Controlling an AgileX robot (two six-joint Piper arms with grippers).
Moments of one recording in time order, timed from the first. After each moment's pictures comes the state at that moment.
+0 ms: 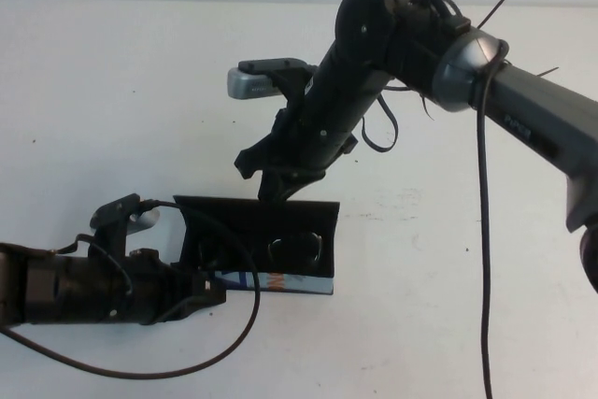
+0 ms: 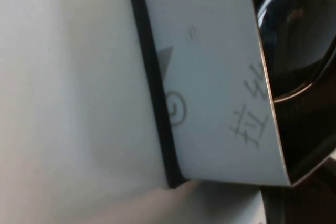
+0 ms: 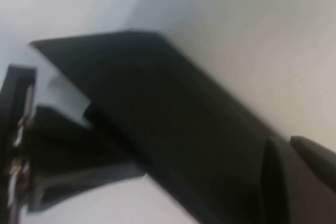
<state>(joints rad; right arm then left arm) 0.58 2.23 -2.06 0.47 1.23 -0.18 -0.20 1.78 -0.58 -1.73 0.72 1.55</state>
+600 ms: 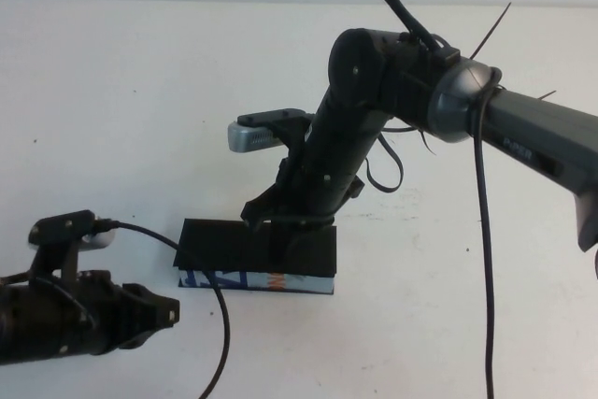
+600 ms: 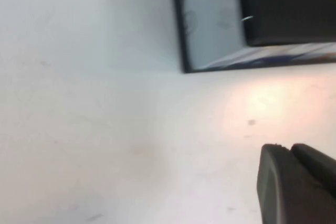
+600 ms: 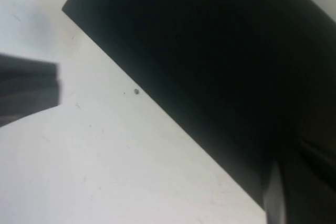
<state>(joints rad) 0.62 2.17 -1.86 0.47 1.23 -0.20 -0.20 1.46 -0.43 -1.55 0.52 1.36</state>
